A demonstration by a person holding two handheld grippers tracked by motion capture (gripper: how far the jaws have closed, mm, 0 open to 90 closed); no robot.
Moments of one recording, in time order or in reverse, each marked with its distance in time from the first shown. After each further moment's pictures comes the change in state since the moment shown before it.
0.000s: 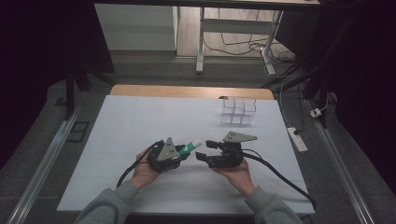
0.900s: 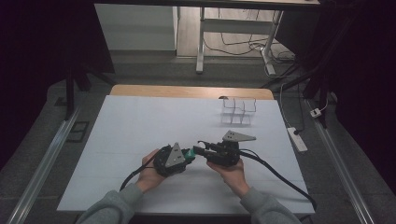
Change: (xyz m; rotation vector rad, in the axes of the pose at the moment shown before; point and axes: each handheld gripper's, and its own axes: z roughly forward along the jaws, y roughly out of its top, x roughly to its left) left arm -0.017 0.002 0.016 0.028 0.015 0.042; right arm 0.000 0.000 0.008 -0.093 0.078 0.056
